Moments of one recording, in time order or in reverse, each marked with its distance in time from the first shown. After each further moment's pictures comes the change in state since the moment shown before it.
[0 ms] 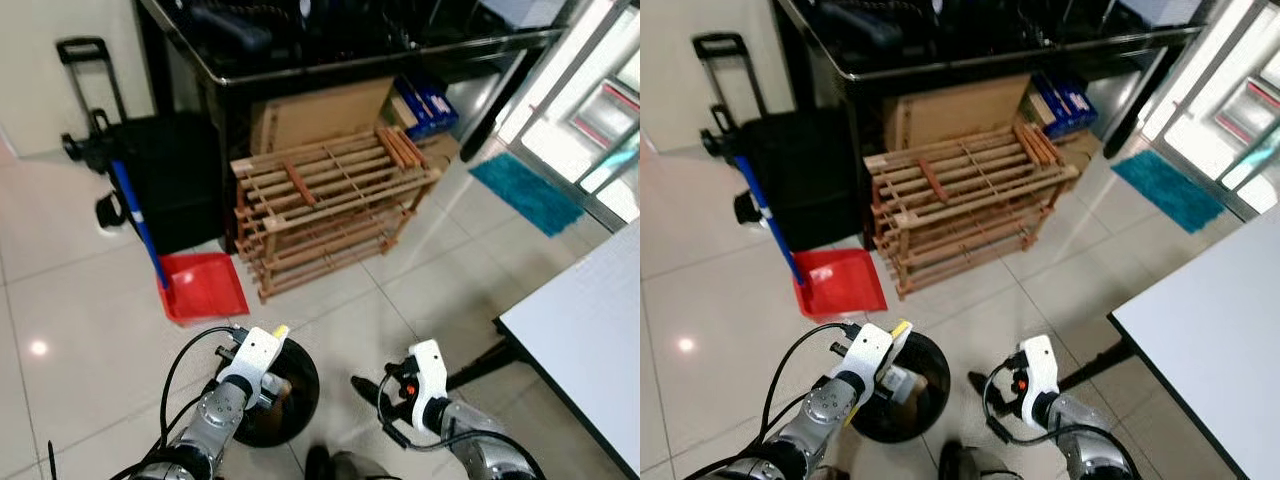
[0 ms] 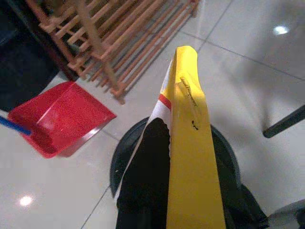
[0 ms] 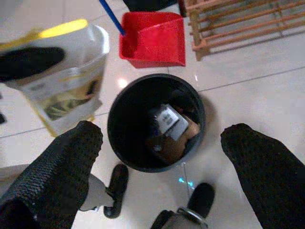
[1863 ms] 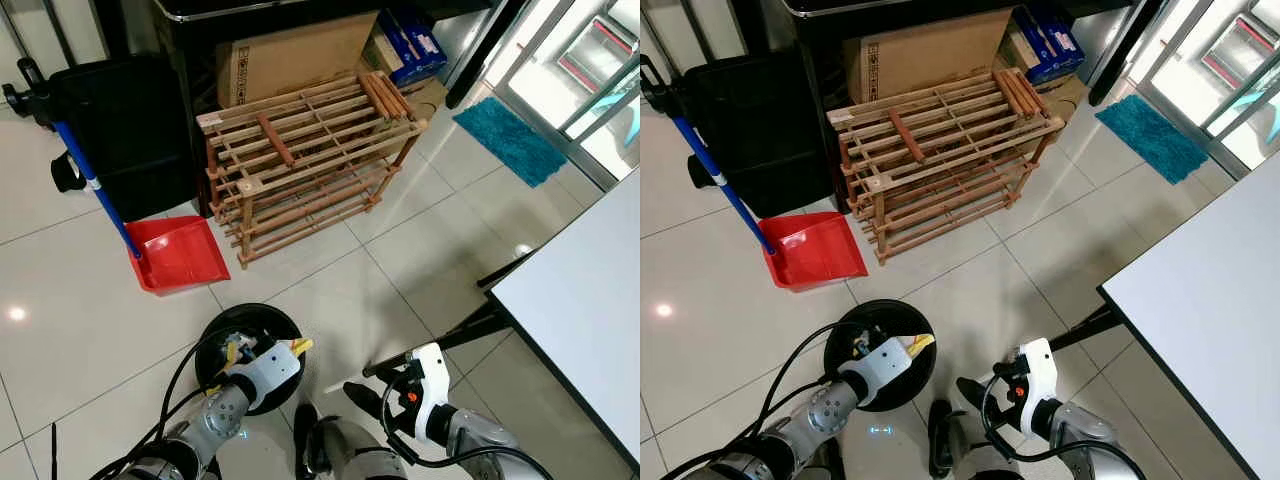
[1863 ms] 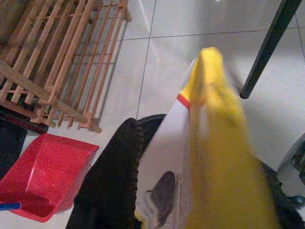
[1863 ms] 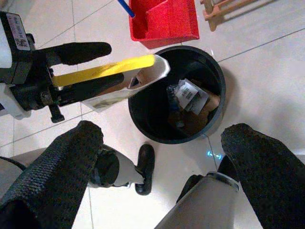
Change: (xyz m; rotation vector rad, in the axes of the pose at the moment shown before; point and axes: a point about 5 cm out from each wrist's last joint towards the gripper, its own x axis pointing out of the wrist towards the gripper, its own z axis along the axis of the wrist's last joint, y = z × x) left arm -0.003 -0.005 0.006 0.406 -0.106 -0.116; right arm -0.019 0.024 0.009 0.058 -0.010 0.087
